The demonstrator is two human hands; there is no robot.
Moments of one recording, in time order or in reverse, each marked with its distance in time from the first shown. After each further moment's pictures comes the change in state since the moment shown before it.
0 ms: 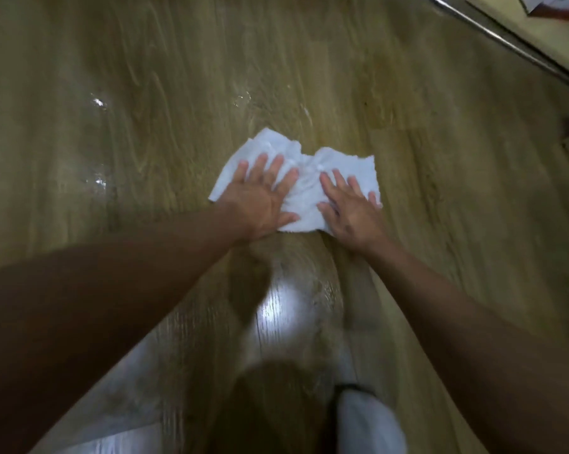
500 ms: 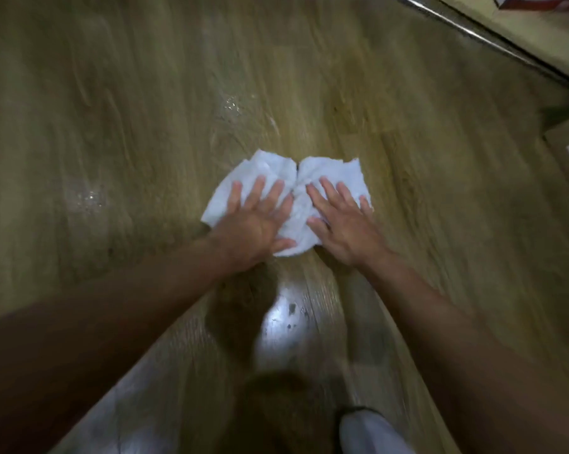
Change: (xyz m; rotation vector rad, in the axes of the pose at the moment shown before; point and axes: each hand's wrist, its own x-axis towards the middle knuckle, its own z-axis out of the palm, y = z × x) left_hand 0.021 0.032 0.020 0.128 0.163 0.175; right_hand 0.000 0.042 -0.002 -0.099 0.018 -0.055
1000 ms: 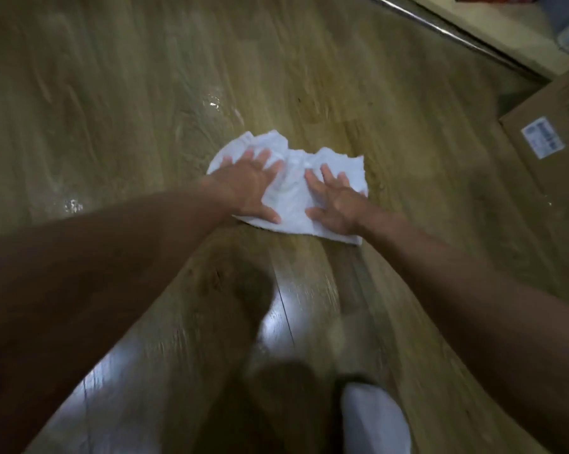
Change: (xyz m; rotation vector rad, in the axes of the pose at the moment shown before) left_hand 0.057 0.010 -0.051 -0.192 -0.255 -0.050; right_hand 0.000 0.042 -0.034 -0.004 -0.288 0.140
